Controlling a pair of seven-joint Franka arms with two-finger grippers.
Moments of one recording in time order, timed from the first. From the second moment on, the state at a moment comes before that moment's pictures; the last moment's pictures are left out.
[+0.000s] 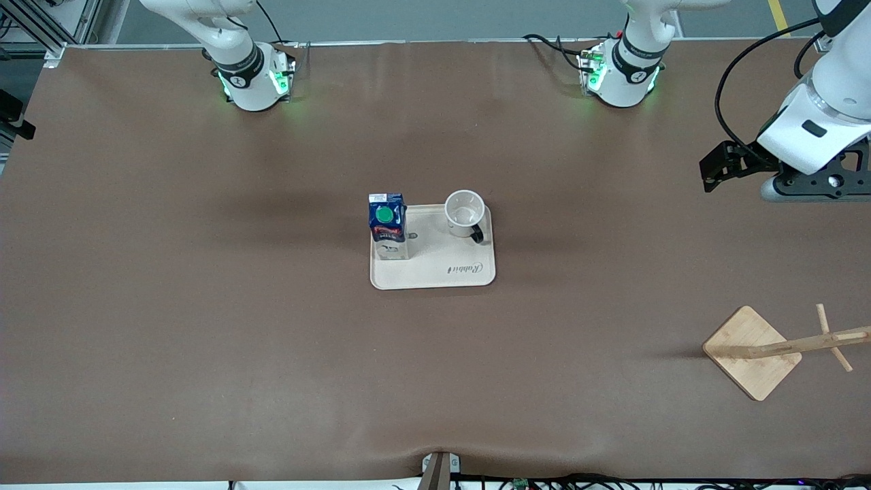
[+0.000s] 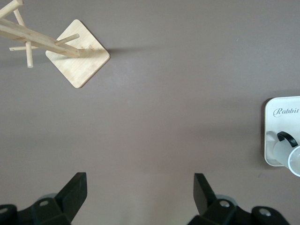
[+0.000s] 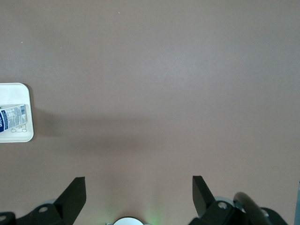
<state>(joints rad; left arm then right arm) -0.04 0.03 -0.14 -1.54 0.09 1.57 -0.13 -0.04 -0.05 -0.10 -1.44 -0.01 1.37 -0.17</state>
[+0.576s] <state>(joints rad) -0.04 0.03 -0.14 -1.54 0.09 1.57 -0.13 -0.02 -0.05 -0.10 -1.44 -0.05 1.38 -0.17</state>
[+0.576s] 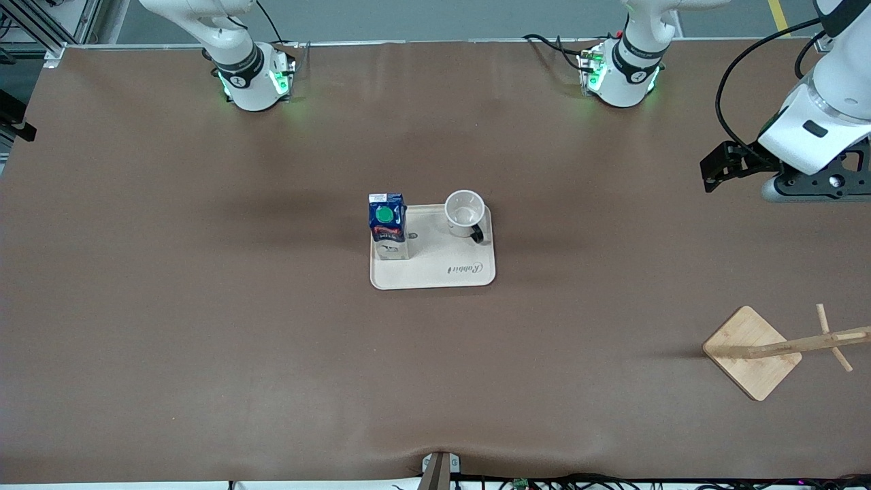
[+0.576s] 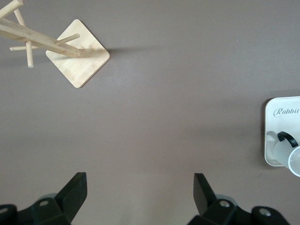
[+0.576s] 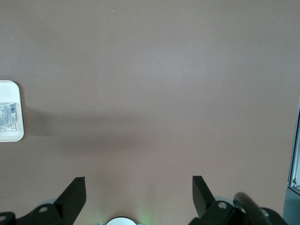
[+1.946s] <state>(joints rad) -0.05 0.03 -0.14 -1.54 0.09 1.57 -0.13 -0.02 -0.05 -0.10 -1.48 -0.05 1.42 -0.17</state>
